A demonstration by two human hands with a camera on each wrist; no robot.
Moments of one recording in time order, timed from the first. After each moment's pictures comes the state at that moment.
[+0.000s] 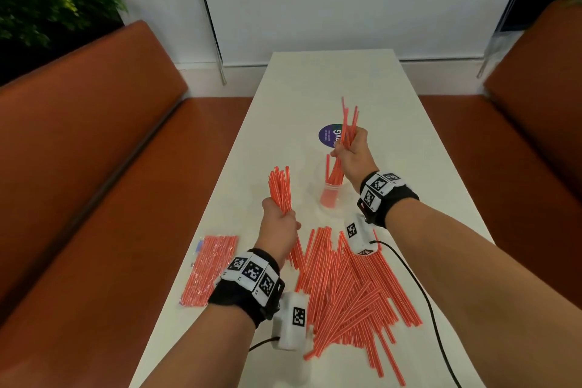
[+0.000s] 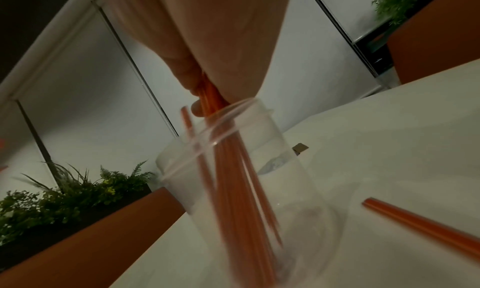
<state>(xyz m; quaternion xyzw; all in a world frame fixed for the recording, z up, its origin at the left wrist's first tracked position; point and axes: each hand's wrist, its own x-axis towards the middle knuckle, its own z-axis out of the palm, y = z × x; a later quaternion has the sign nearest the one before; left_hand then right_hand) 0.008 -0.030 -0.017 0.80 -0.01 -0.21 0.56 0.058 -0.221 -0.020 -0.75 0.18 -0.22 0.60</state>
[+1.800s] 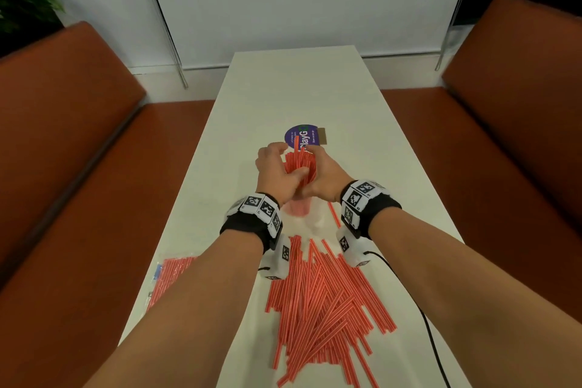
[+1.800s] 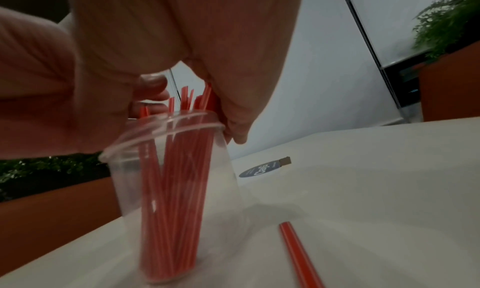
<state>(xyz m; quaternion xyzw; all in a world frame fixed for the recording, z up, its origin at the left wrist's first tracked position) 0.088 -0.128 -0.020 0.85 -0.20 -0.07 0.49 0.032 -0.239 -0.024 -0.82 0.12 -0.04 0.56</state>
